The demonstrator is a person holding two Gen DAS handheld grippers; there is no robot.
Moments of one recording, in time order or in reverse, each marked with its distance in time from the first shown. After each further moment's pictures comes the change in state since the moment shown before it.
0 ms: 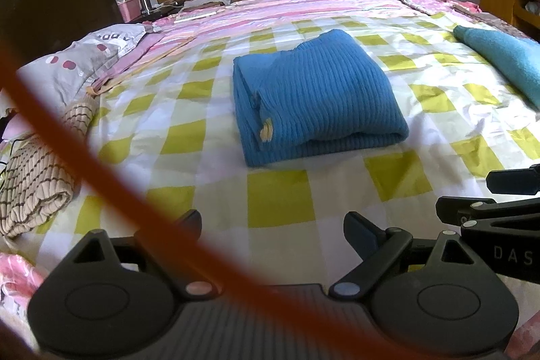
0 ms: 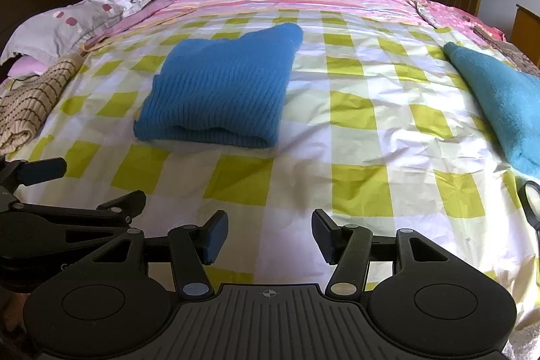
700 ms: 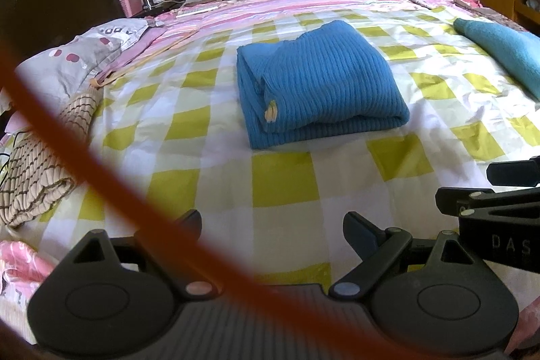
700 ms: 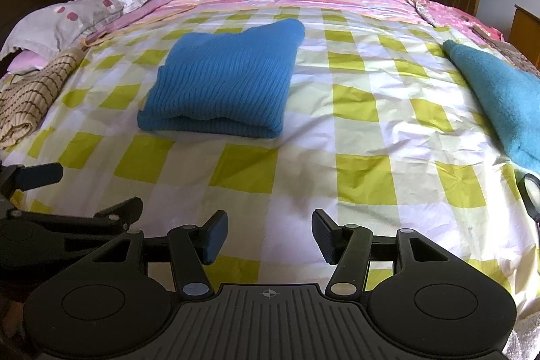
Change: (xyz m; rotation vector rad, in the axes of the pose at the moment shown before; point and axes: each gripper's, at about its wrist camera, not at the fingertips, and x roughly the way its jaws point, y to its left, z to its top) left arm -0.005 0.001 -0.012 -0.003 0.016 0.007; right arm -0.003 0.008 -0.008 -0.004 -0.001 -0.009
